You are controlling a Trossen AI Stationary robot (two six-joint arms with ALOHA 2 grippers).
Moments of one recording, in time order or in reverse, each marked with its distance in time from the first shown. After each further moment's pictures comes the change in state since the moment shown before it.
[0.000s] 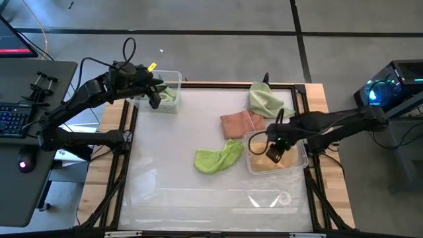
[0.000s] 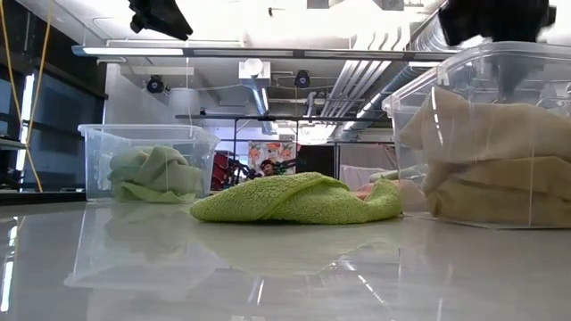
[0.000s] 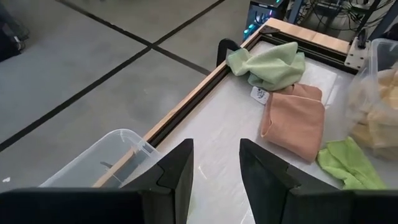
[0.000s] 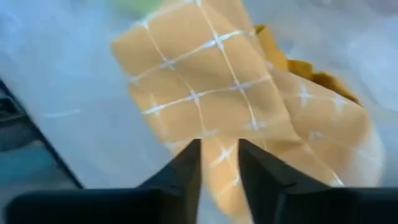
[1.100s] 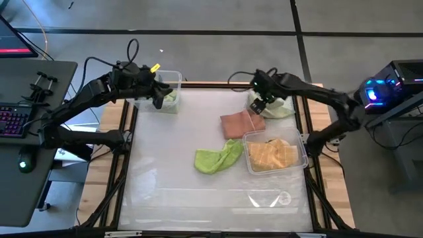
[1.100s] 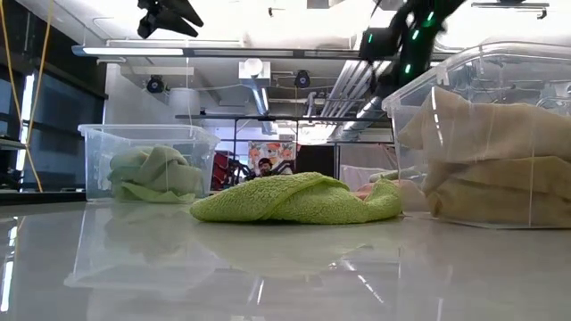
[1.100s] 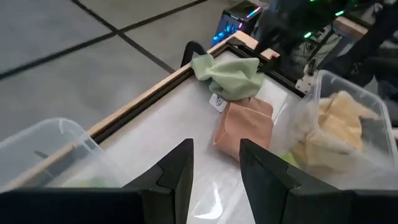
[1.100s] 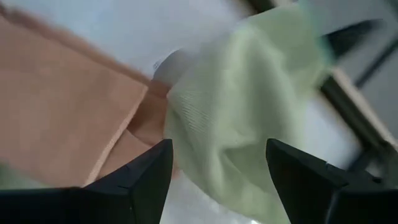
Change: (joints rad) left arm -0.020 0.032 0.000 0.048 0.121 -0.223; right arm -0.718 0.401 0.232 0.120 0.322 -0.717
